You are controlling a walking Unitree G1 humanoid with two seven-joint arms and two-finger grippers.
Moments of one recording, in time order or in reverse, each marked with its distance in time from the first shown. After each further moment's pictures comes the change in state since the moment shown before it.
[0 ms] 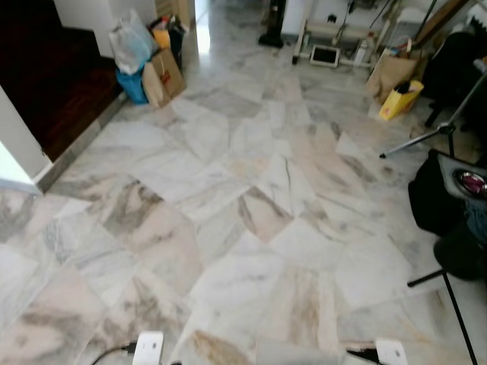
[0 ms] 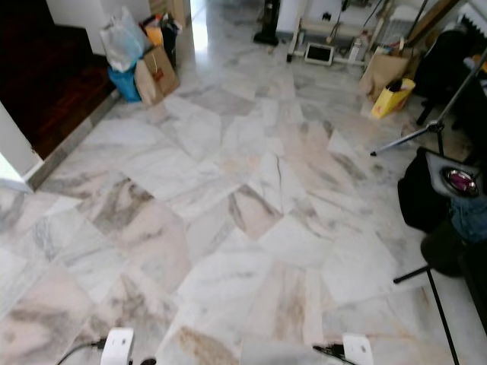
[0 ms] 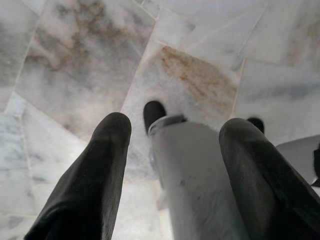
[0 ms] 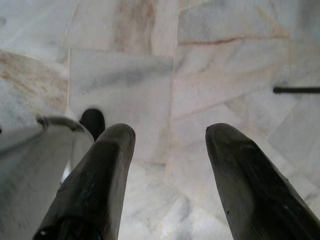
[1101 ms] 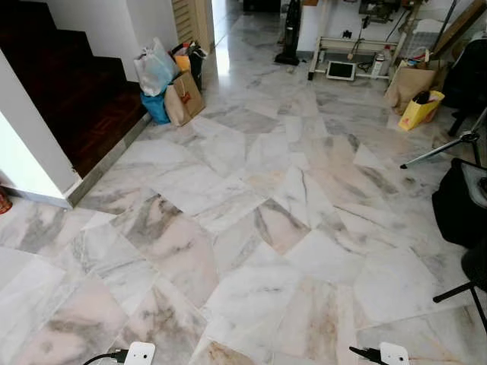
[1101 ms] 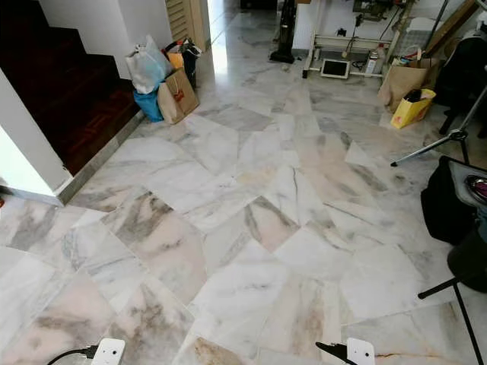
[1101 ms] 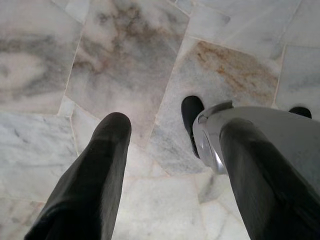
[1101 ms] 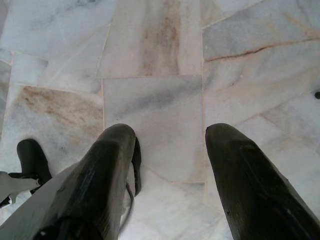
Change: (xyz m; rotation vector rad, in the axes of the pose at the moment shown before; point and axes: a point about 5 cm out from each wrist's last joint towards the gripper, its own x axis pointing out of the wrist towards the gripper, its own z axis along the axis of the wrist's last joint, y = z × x) left arm -0.004 0.022 -0.008 0.107 0.038 0.033; right arm 0.002 0.010 0.008 0.142 -0.047 0.019
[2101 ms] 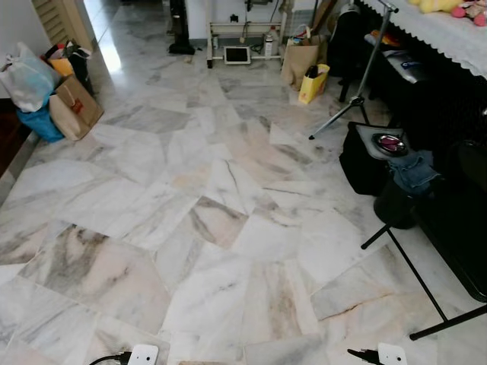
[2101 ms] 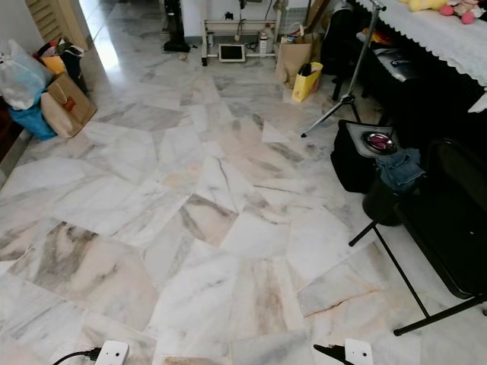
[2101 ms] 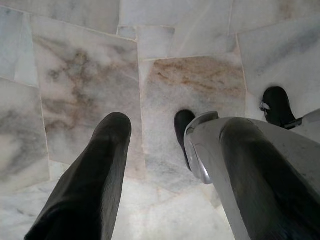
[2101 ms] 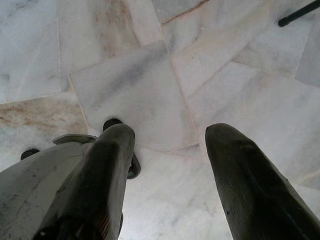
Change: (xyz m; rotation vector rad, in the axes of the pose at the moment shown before) left arm 0.000 -0.005 -0.002 0.005 0.028 -0.036; right arm -0.001 -0.001 -0.002 -0.037 0.015 0.033
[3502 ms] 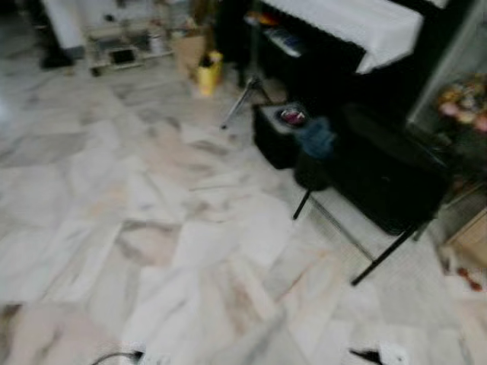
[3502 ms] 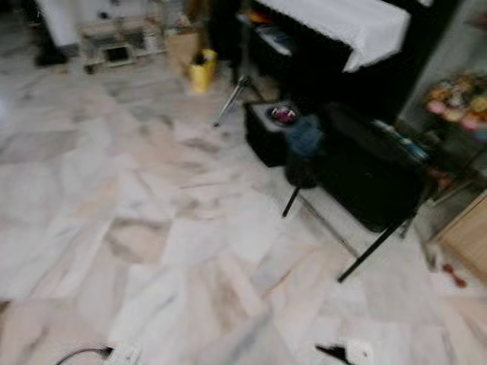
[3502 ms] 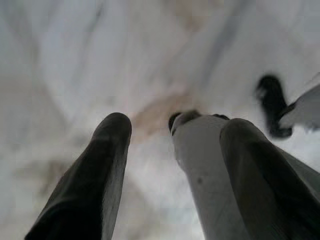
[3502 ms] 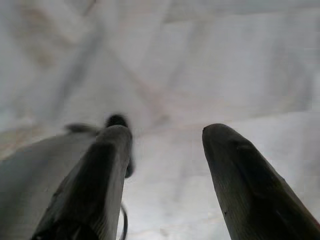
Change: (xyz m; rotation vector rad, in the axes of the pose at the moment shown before) left arm 0.005 -0.022 0.016 0.162 -0.010 -0.092; right arm -0.002 -0.009 0.000 0.005 -0.010 -0.001
